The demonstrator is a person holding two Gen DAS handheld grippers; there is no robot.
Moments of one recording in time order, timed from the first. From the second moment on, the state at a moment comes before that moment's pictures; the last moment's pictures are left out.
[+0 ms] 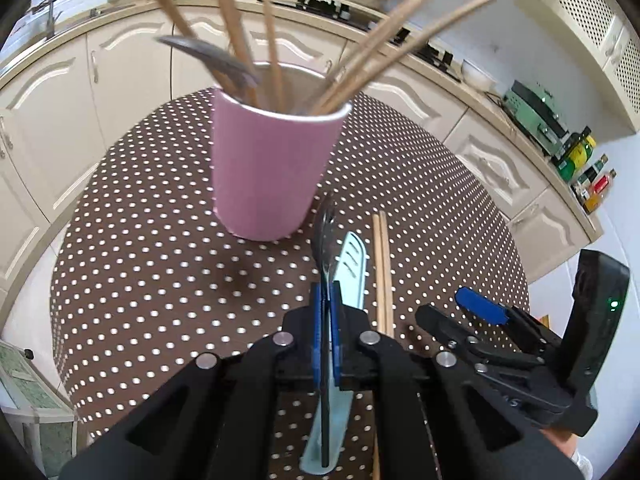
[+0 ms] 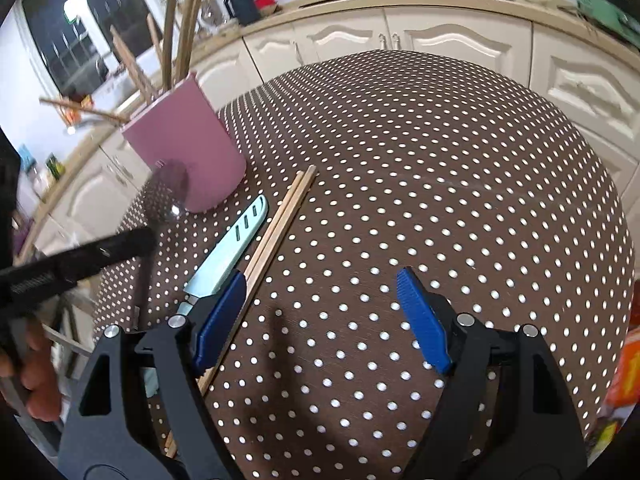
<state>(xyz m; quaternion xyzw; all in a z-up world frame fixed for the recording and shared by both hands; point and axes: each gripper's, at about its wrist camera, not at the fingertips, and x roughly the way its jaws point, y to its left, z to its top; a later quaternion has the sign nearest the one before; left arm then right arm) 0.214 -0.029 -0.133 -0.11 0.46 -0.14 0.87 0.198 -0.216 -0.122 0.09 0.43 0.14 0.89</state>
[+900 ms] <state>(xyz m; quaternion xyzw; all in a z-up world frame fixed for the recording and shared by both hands) 0.203 0.021 -0.156 -0.11 0.49 -0.10 0.86 0.227 -0.156 -0.123 -0.05 0.48 0.09 0.87</state>
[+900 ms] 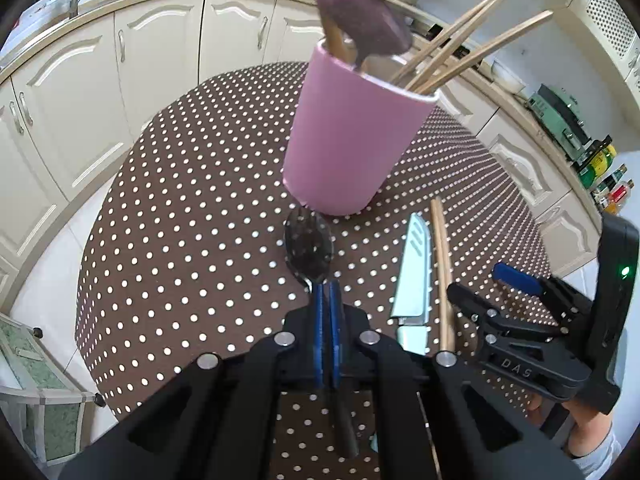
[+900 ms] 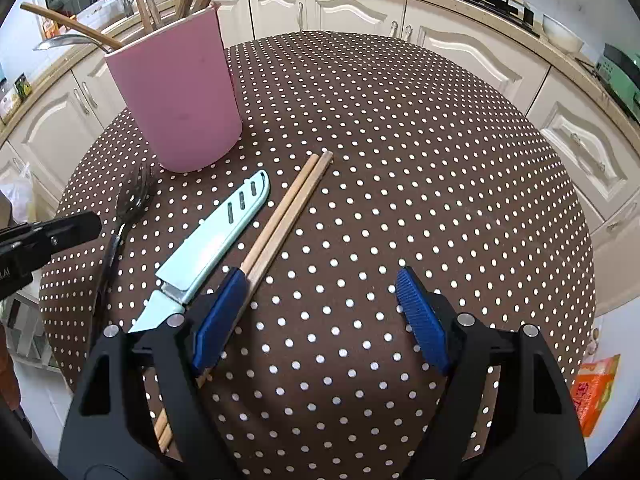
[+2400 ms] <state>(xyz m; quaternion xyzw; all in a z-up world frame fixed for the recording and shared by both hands) 0.189 0.001 -0.135 -0.10 0.45 -0.16 0.87 0.225 -0.226 -0.079 0.04 0.46 0.18 0.87</state>
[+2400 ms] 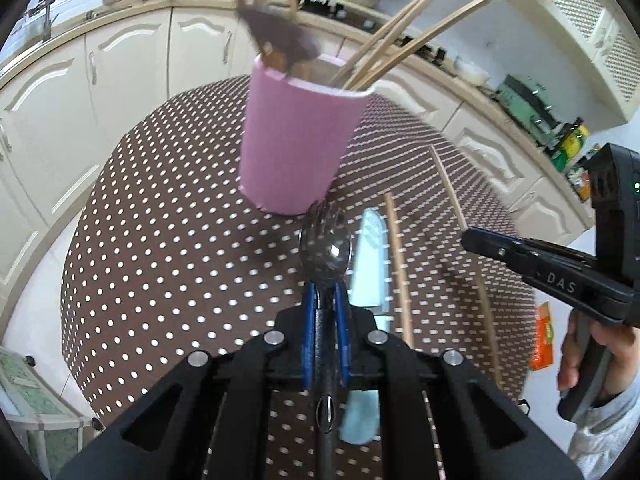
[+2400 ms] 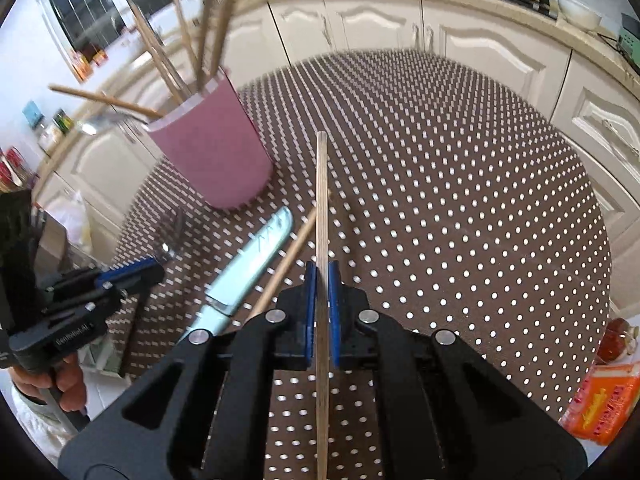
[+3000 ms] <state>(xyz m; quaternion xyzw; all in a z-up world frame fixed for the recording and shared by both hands) 0.136 -0.028 -0.057 -0.06 0.25 -0.16 0.95 0.172 -0.220 -0.012 0.10 0.32 0.25 0.91</state>
